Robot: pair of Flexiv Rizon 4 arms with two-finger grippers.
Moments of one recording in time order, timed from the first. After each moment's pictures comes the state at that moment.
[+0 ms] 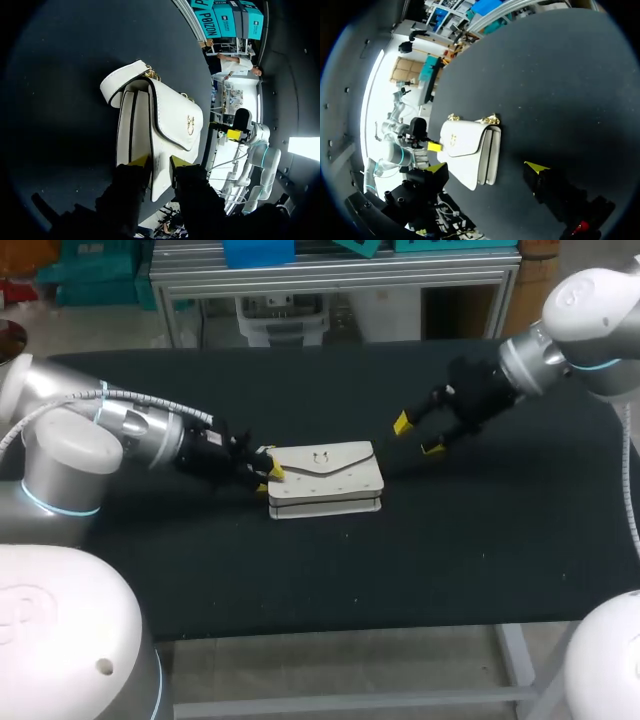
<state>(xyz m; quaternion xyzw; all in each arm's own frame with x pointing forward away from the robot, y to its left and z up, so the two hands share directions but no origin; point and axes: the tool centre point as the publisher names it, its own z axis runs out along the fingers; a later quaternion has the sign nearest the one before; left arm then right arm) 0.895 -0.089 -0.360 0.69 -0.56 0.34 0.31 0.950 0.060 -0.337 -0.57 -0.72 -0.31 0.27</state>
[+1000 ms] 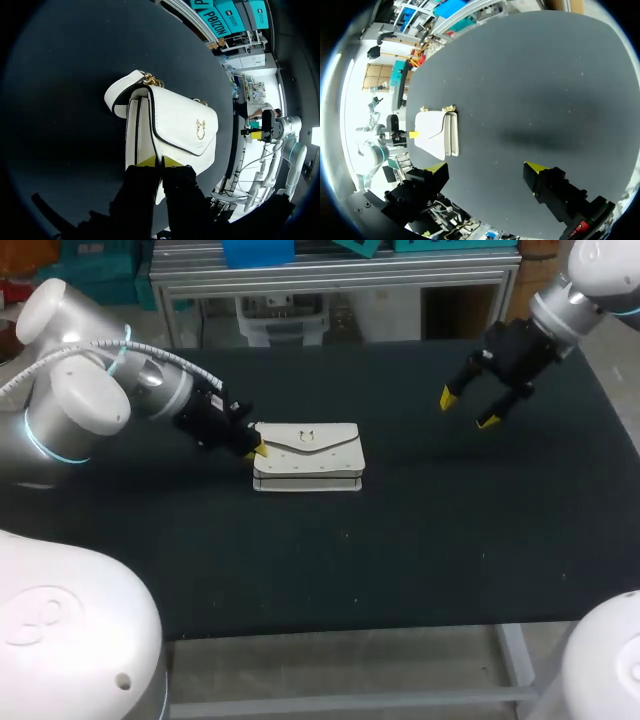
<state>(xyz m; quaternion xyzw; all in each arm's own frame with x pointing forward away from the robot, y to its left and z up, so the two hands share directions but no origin) 0.956 -0.058 -0.357 0.70 -0.62 0.27 0.21 0.983 -0.028 -0.311 -0.64 -0.71 -0.19 0.23</state>
